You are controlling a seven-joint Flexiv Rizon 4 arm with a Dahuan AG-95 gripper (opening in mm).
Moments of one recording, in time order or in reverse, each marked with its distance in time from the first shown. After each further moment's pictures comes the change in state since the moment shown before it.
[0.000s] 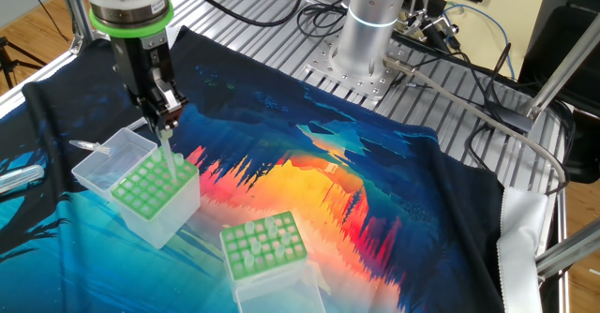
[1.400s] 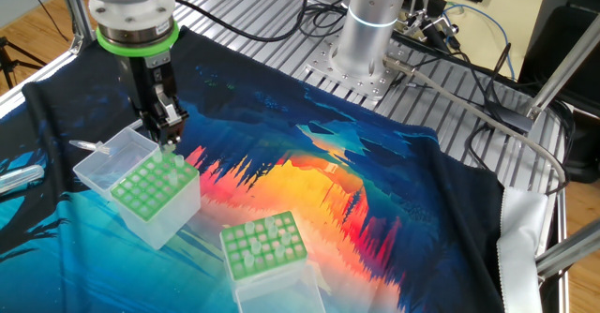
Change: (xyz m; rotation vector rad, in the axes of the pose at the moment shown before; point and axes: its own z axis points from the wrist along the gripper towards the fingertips) arm -0.004 0.003 0.019 0.008 -0.011 0.046
